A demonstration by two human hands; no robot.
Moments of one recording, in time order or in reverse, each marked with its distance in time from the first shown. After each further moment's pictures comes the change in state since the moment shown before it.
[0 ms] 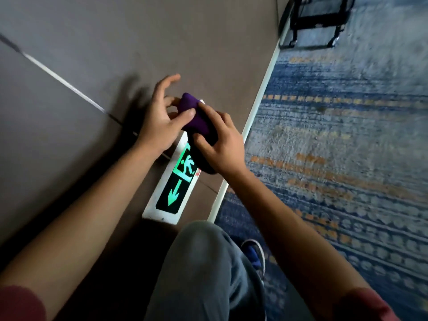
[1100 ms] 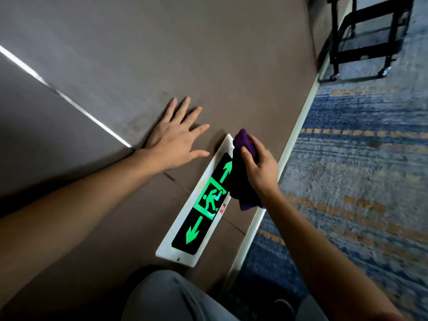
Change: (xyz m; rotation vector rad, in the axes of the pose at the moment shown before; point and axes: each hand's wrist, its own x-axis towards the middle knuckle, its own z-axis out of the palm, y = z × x) left_hand 0.051 0.005 -0.034 1.801 -0.330 0.329; right_hand 0.053 0.115 0.037 0.156 0.059 0.241
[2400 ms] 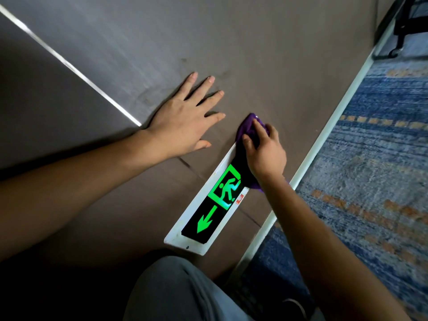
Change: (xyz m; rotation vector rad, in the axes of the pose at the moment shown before) left_hand -0.011 -0.009 0.003 0.352 -0.034 0.141; right_hand 0.018 0.002 0.065 -0.298 -0.077 -0.024
